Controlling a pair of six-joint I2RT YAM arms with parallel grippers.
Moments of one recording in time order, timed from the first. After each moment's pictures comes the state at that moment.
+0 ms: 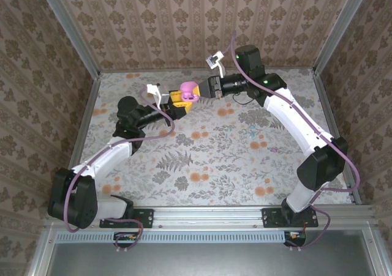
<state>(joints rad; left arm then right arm) -0.41 1.29 0.78 0.71 0.88 -0.17 0.44 1.68 1.72 -0.54 -0.92 0.37</state>
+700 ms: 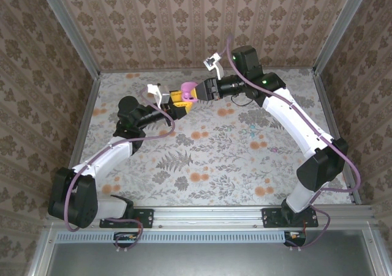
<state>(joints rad) -0.41 1.30 0.78 0.70 0.87 -0.17 0.47 1.68 1.75 -0.62 -0.83 0.31</state>
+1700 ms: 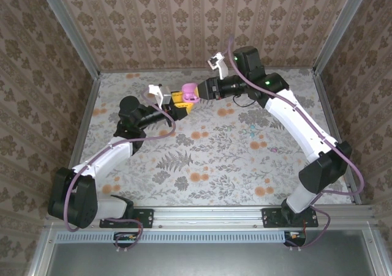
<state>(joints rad) -0.42 1.29 0.78 0.68 0.87 -0.14 0.46 1.62 1.75 -0.68 -0.66 0.33</state>
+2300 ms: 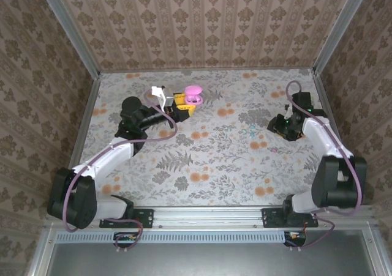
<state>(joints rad) -0.45 1.29 0.78 0.66 0.86 -0.11 -0.12 1.47 1.01 -0.77 -0.26 0.38</state>
